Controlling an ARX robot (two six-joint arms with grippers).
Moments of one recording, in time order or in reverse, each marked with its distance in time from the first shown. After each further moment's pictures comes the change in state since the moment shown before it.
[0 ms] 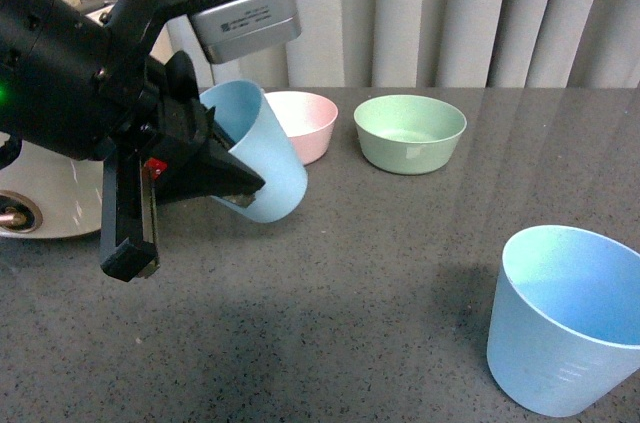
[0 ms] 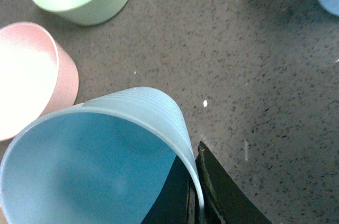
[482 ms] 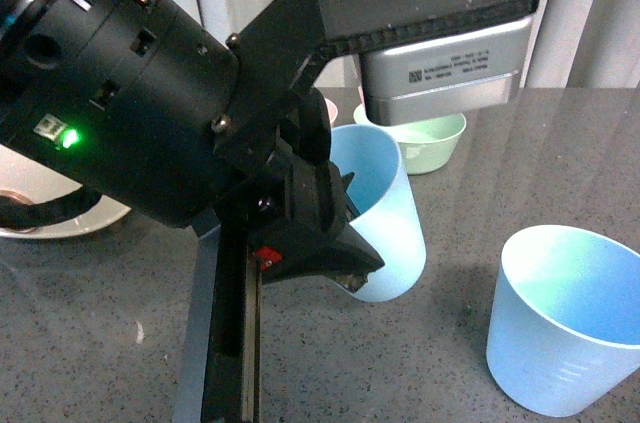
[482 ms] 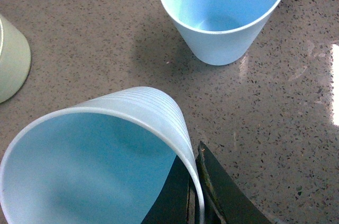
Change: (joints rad) left arm -0.206 -0.026 0.008 -0.116 -0.008 0.016; right arm 0.000 0.000 0.000 0.000 0.000 0.000
